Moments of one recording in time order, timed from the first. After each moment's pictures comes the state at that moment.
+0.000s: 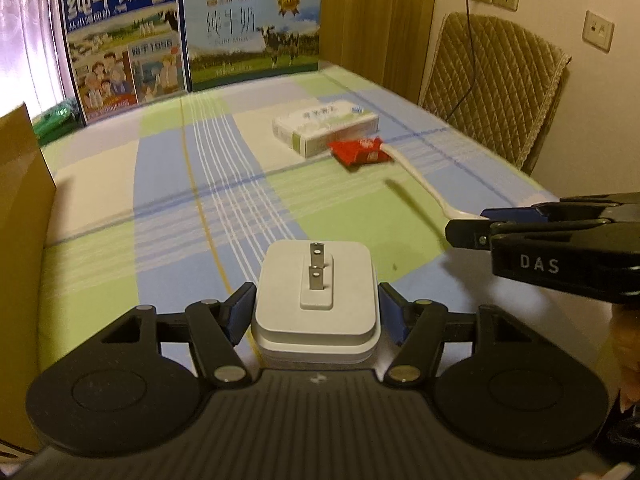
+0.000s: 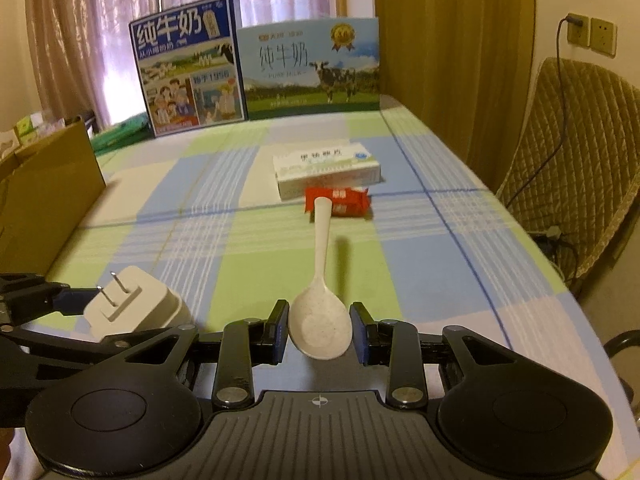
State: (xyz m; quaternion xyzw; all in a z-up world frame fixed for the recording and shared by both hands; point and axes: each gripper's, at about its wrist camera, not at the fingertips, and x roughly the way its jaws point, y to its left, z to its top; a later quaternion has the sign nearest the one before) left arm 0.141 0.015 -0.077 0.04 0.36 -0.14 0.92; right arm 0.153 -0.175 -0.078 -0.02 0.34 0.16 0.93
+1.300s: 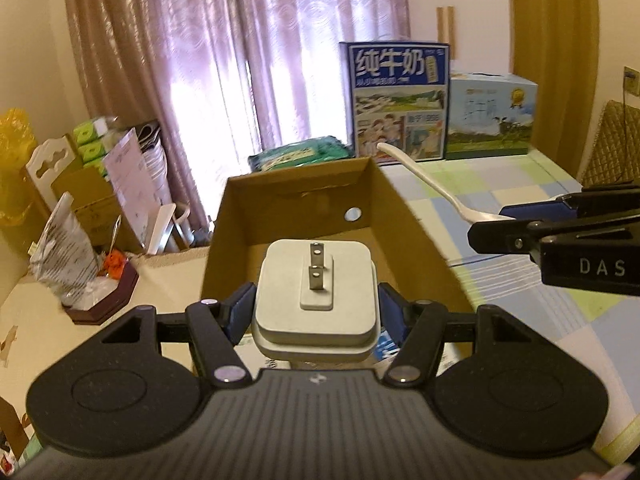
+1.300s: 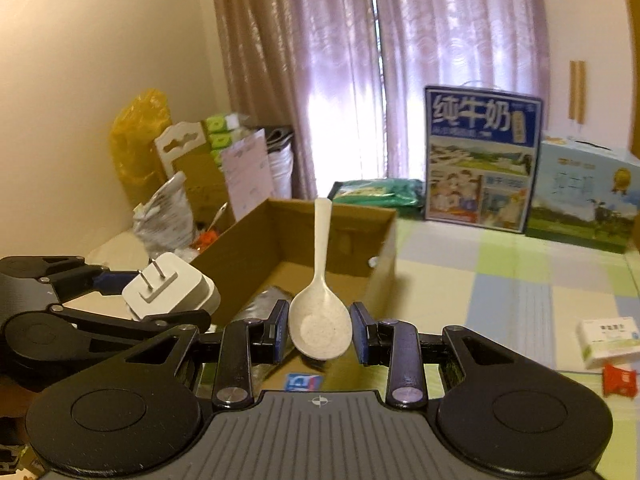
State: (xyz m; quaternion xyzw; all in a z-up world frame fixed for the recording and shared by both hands) left arm 0.067 0.284 0.060 0.03 0.32 0.08 0.94; right arm 0.099 0.107 0.042 -0.06 0.28 0.41 0.86
